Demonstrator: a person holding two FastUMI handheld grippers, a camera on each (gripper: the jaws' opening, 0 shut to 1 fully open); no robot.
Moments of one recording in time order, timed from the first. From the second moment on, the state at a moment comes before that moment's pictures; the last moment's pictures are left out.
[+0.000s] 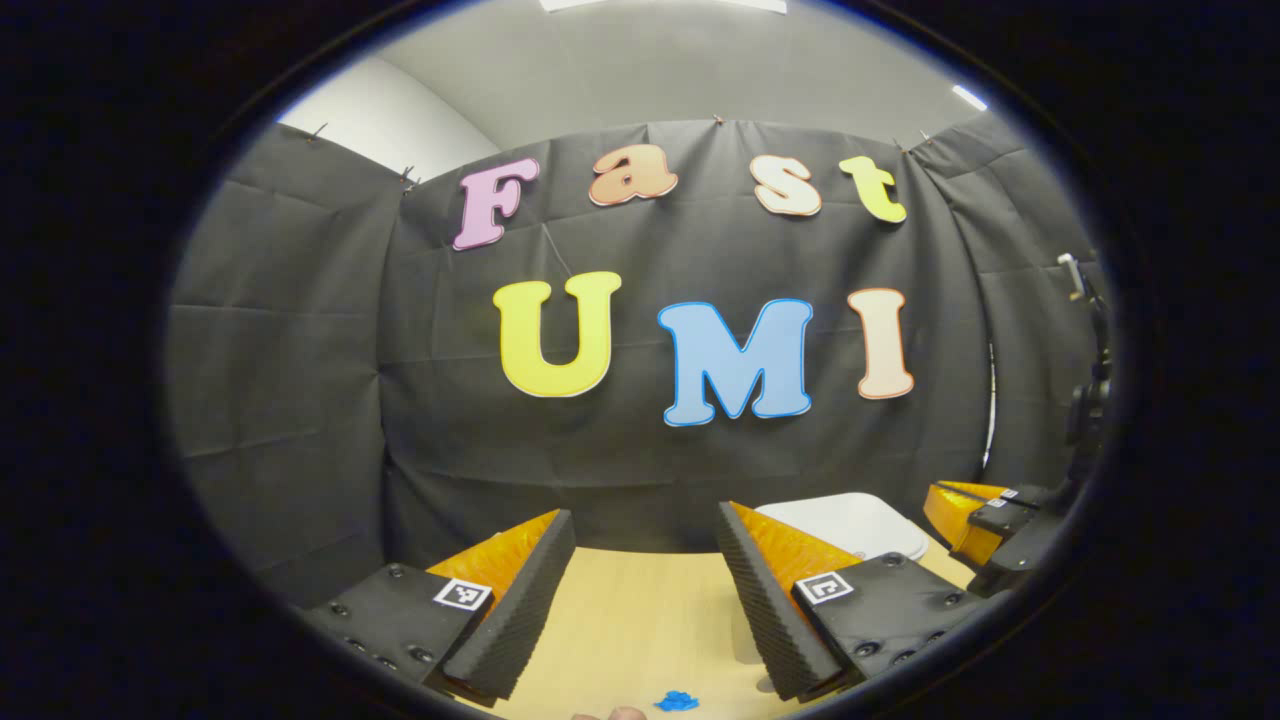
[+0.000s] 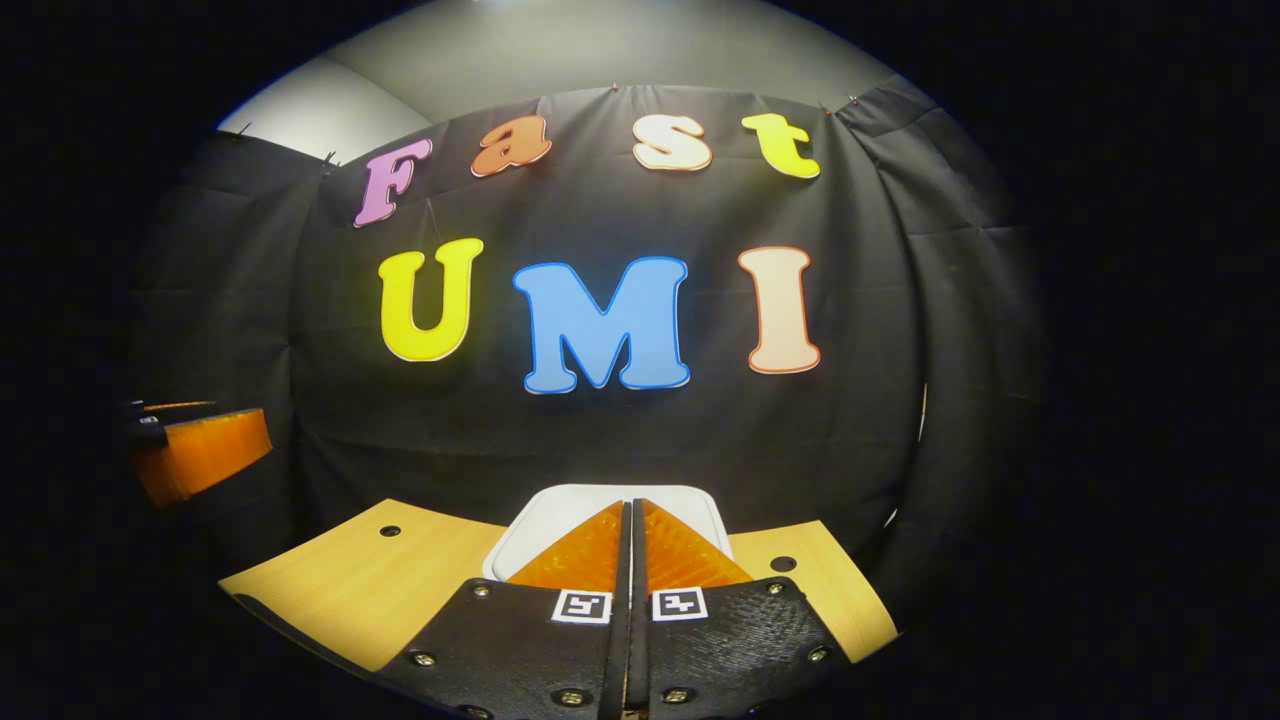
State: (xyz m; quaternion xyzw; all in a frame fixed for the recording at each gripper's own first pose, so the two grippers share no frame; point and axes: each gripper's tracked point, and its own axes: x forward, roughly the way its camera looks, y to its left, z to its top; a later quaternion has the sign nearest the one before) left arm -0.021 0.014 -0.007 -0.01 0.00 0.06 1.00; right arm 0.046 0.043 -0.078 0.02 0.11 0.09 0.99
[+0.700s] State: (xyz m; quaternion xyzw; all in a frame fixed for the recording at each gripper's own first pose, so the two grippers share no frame) left arm -0.008 0.037 -0.017 -0.01 0.01 0.08 1.00; right arm 0.076 0.064 -0.154 0.03 0.22 0.10 0.97
